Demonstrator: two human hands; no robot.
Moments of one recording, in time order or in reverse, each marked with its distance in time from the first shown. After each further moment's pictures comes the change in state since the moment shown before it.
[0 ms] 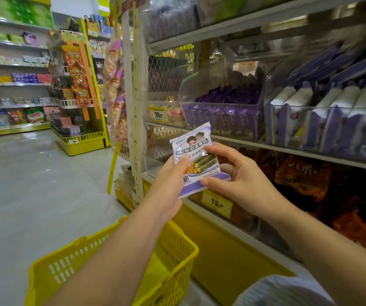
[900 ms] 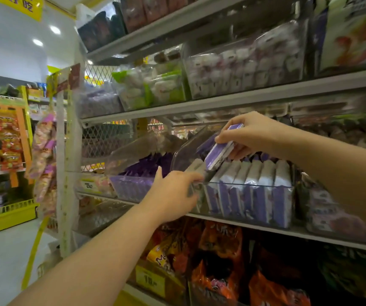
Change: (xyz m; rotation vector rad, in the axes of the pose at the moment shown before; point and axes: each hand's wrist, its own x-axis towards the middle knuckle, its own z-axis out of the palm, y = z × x) left_hand 0.057 0.059 0.161 1.440 -0.359 0.738; right_hand 0.032 -0.156 -0.212 -0.522 0.284 0.199
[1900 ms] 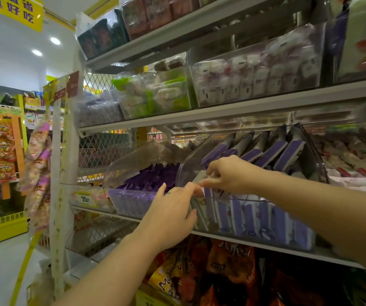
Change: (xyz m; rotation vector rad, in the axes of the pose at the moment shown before) left_hand 0.000 -0.029 0.019 0.008 0.097 0.073; right_hand 0.049 0.041 0.066 -0.787 -0.121 -0.115
